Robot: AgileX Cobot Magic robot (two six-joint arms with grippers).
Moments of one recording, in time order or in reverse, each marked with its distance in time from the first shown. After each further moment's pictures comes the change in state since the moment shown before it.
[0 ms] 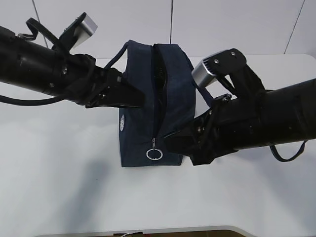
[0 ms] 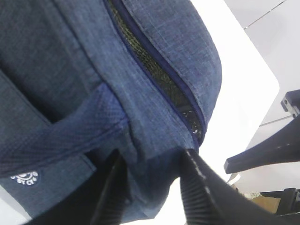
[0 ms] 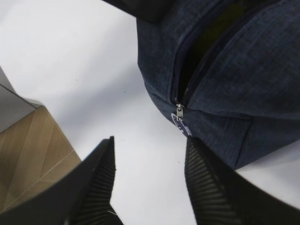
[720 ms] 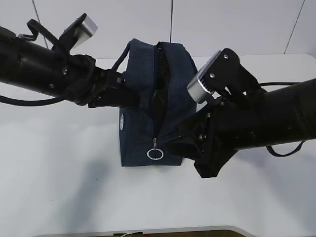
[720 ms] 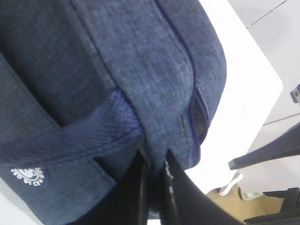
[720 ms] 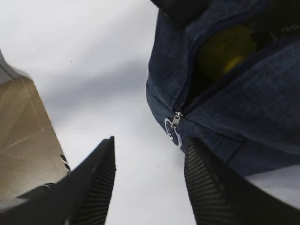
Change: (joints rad) left arm 0.000 0.002 0.000 0.006 -0.006 0.002; right arm 0.000 0.002 0.000 0.000 -0.001 -0.242
